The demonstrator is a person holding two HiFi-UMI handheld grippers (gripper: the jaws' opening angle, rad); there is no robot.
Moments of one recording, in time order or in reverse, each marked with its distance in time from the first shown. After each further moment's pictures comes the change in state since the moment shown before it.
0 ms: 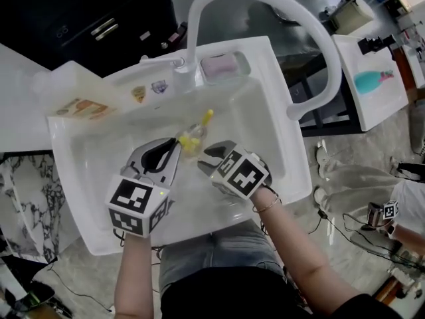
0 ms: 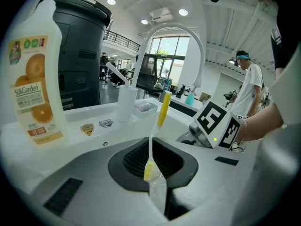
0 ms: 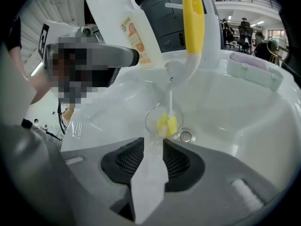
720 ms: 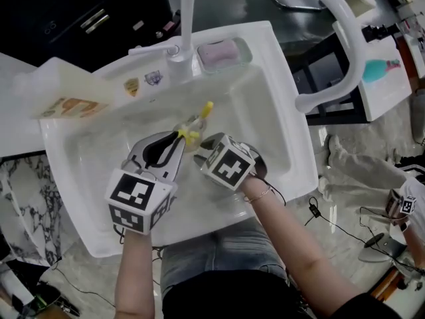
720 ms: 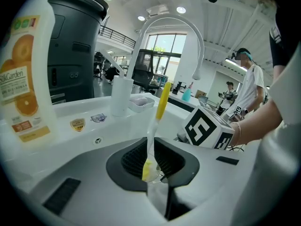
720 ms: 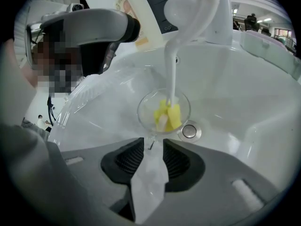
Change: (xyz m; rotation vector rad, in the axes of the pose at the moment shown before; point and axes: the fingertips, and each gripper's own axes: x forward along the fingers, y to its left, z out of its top) left arm 0.022 -0.001 -0.014 0.021 0.033 -0.056; right arm 0.041 -0.011 -0.016 -0.047 0.111 -0.002
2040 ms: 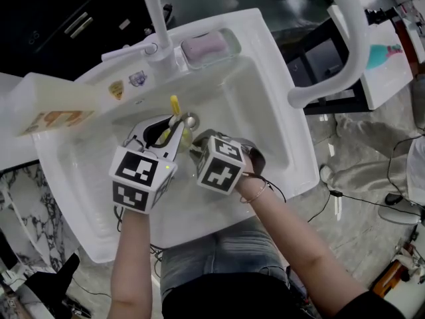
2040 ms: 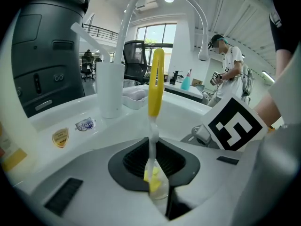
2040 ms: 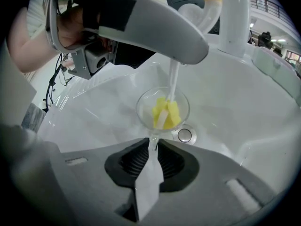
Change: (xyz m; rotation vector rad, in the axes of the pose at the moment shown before) left arm 0.054 0.013 0.004 0.127 0.083 -0.009; right arm 0.005 -0.006 -0.004 -0.158 0.031 -0.036
